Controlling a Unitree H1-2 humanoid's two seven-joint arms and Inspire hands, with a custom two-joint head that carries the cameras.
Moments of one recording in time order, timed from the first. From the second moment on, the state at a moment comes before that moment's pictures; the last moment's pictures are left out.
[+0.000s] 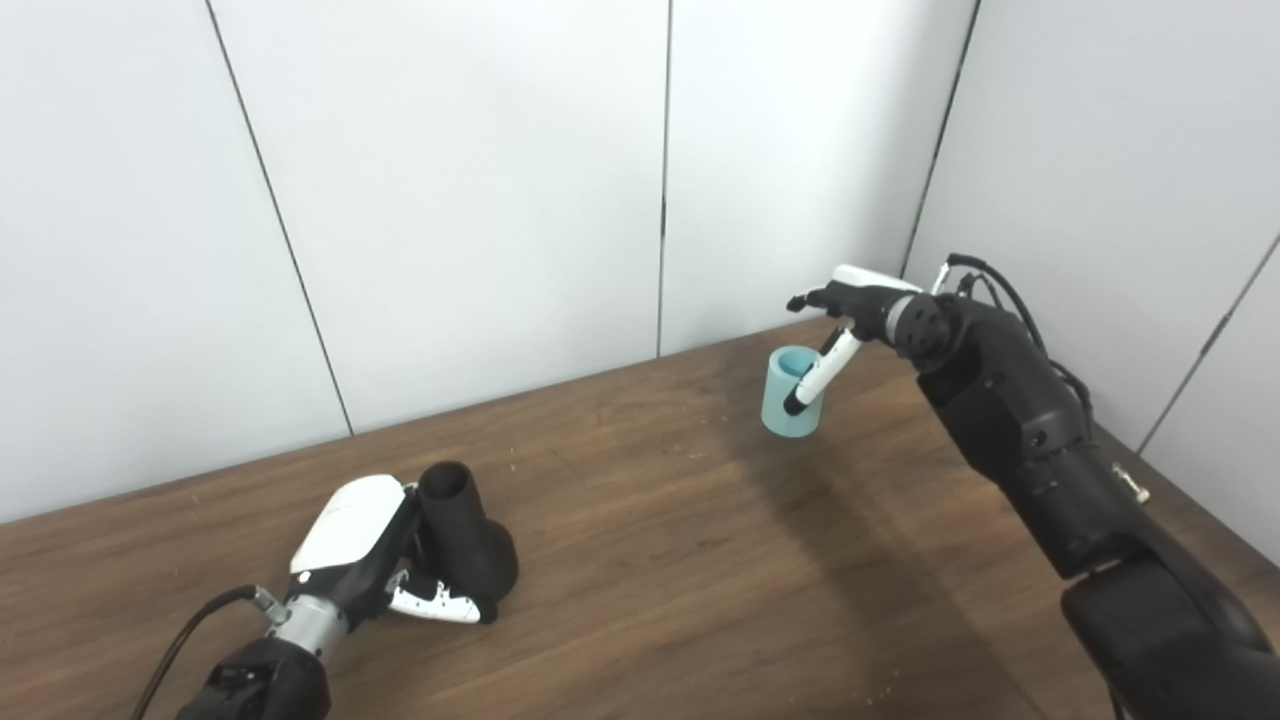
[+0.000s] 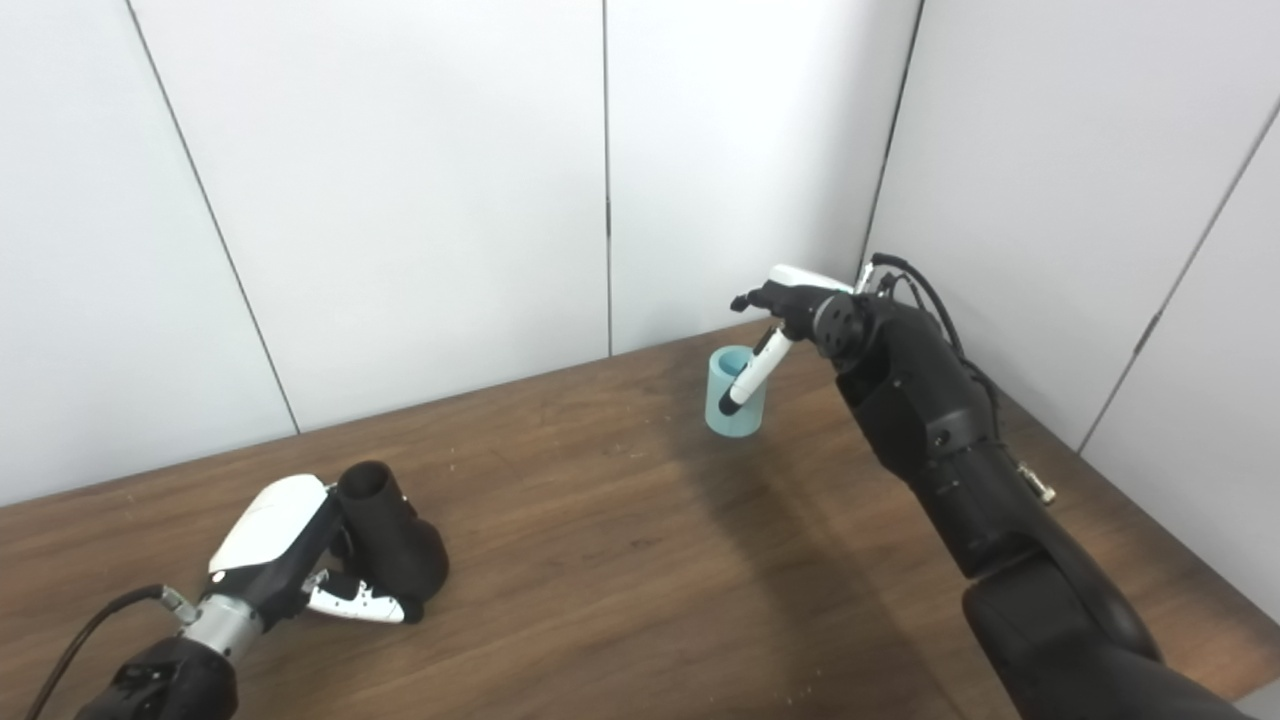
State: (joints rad) left arm -0.59 0.27 -0.56 0.36 0.65 -0.02 -0.05; right arm -0.71 -0.65 0.07 0.38 -0.71 0.46 0.56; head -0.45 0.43
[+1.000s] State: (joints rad) left arm -0.57 0.28 -0.56 0.34 0.65 -0.02 -0.05; right arm -0.67 -0.62 0.17 0.45 -0.60 0.42 0.31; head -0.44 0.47
